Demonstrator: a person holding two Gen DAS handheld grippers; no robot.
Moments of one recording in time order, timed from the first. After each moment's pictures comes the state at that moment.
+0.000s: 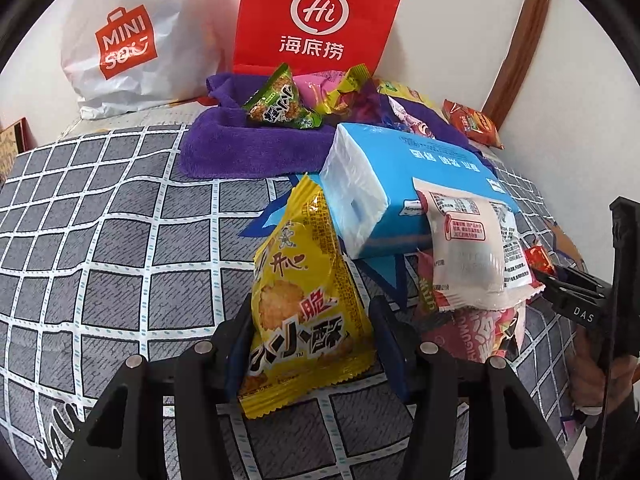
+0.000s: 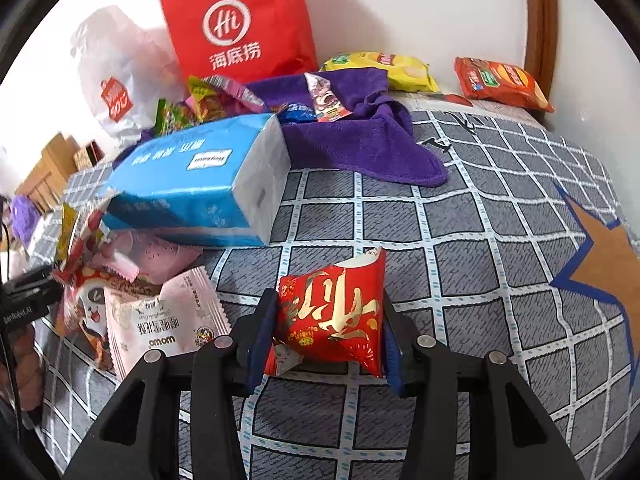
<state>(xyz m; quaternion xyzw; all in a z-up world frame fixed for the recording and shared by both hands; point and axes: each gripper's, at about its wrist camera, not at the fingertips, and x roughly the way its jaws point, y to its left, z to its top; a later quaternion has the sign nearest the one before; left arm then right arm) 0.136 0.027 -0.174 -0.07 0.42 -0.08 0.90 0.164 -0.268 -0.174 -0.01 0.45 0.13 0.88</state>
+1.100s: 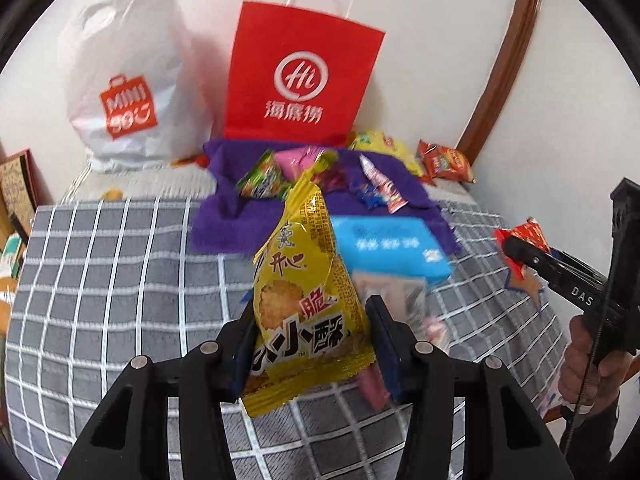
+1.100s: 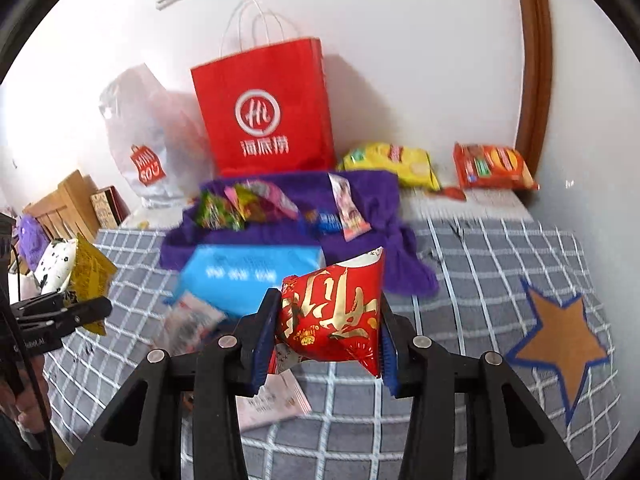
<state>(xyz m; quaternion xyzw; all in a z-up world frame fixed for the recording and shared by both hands) 0.126 0.033 -0.073 -0.08 0.39 -0.10 0.91 0.155 -0.248 -0.057 0.00 0.37 0.13 0.92</state>
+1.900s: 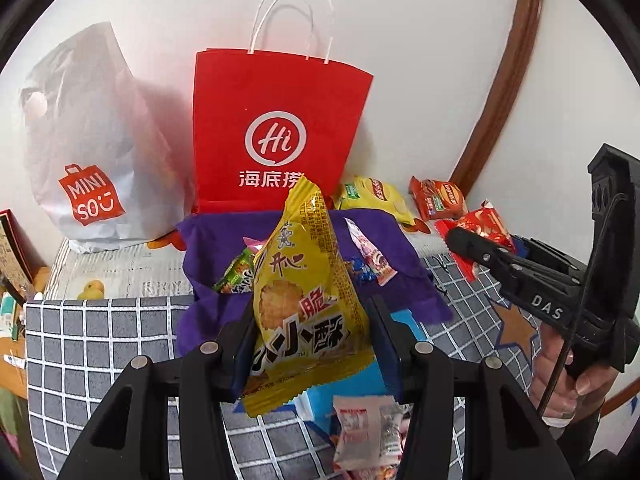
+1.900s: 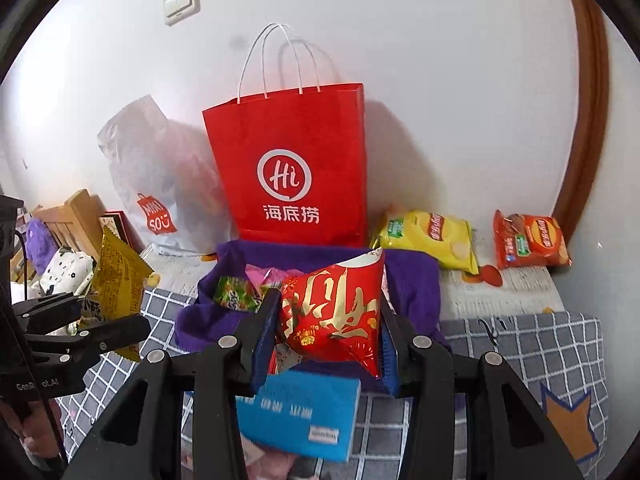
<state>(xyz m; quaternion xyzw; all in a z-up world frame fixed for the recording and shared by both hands) 0.216 0.017 -0.012 -0.07 0.38 -0.11 0.92 0.252 -0.190 -0.008 -0.02 0.35 0.17 0.92</state>
